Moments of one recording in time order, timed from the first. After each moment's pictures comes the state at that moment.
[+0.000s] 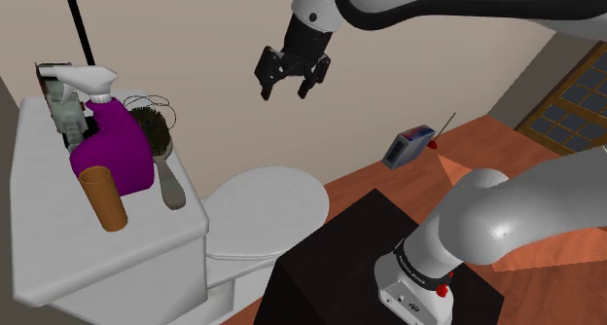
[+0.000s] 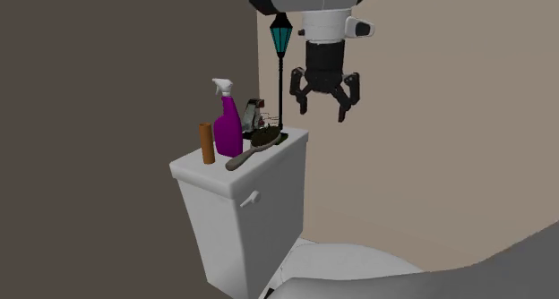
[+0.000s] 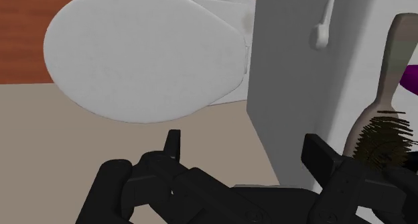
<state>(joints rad) 0.09 -0.49 0.31 -2.29 0.11 2.00 0.49</state>
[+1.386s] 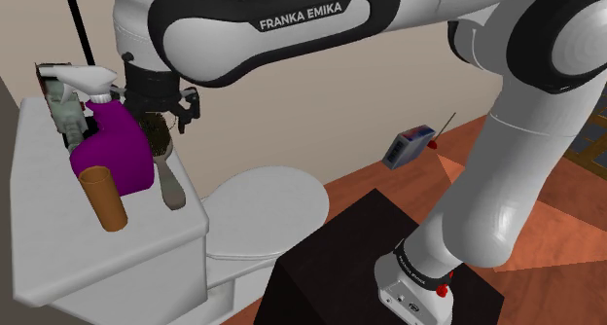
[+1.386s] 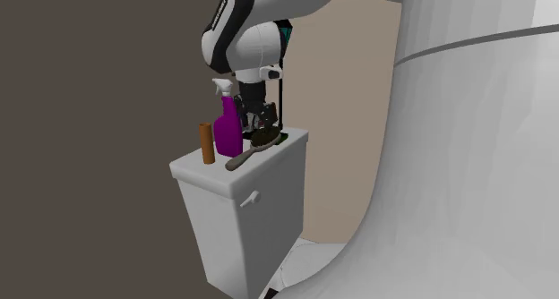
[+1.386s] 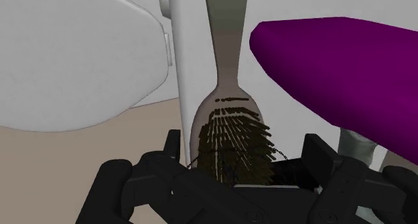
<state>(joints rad) 0.19 0.25 0.58 -1.78 -0.26 2.15 1.06</state>
